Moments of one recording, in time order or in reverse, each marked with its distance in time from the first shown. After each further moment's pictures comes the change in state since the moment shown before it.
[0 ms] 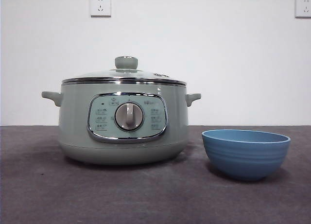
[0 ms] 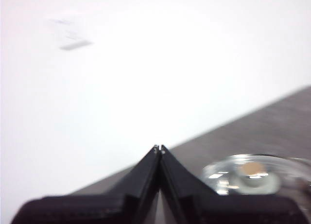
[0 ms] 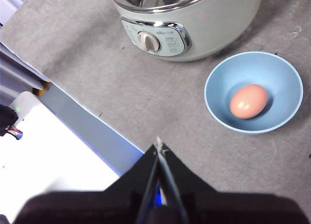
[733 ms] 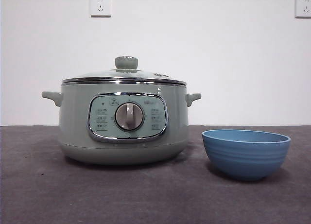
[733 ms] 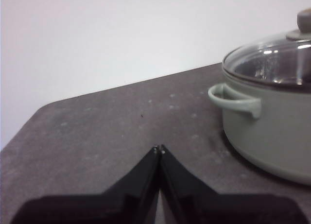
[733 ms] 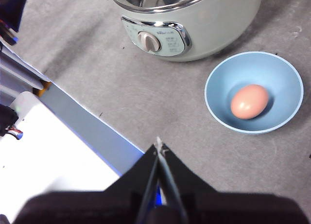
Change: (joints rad) left arm 0.155 -0.472 -0.772 0.172 -0.055 -0.067; right arm 0.000 0.000 0.000 0.000 0.000 0.000
